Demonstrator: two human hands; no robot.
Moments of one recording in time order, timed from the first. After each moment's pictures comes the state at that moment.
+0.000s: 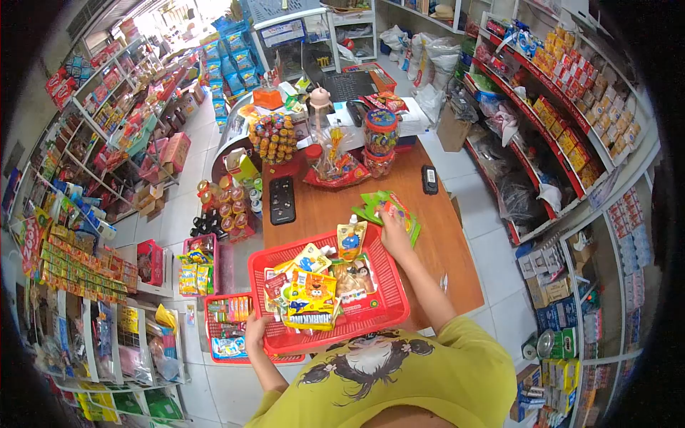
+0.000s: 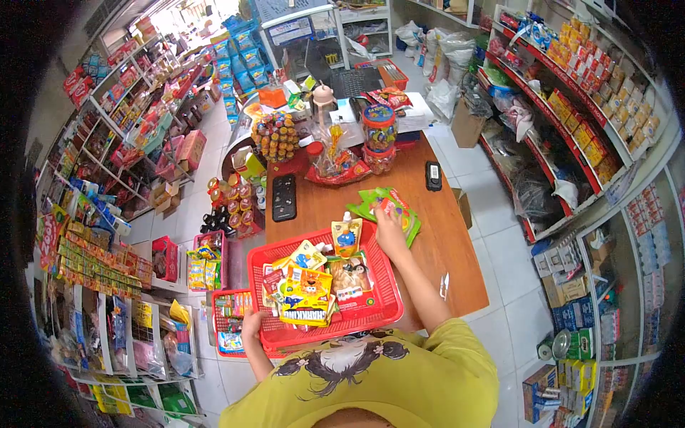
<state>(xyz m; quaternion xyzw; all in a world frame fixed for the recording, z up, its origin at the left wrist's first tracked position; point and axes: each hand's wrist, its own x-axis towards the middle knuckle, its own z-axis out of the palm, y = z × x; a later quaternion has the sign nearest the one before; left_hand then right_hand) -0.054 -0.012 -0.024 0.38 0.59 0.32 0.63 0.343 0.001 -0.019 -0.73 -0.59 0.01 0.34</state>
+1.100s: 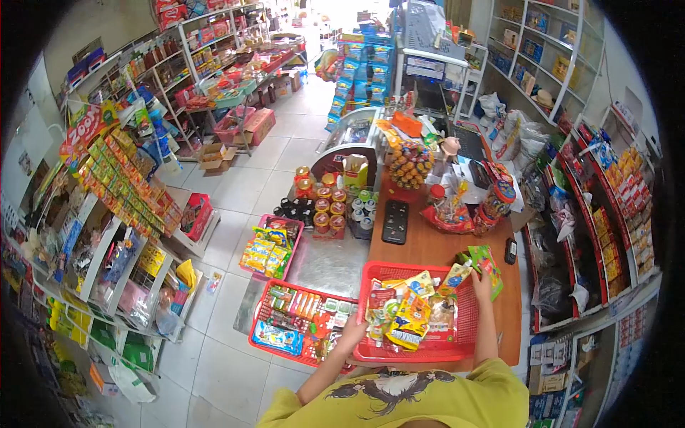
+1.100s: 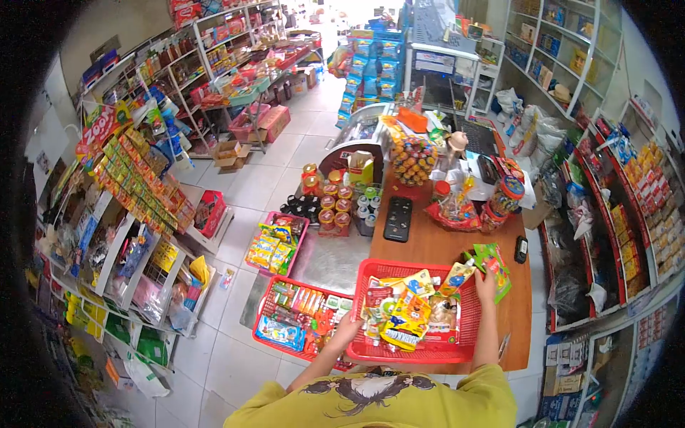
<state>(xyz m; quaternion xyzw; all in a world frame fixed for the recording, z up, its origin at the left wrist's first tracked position) -0.048 -0.012 -0.060 0.40 0.52 0.36 0.66 0.336 0.018 -0.049 -0.80 -0.48 0.07 0.36</state>
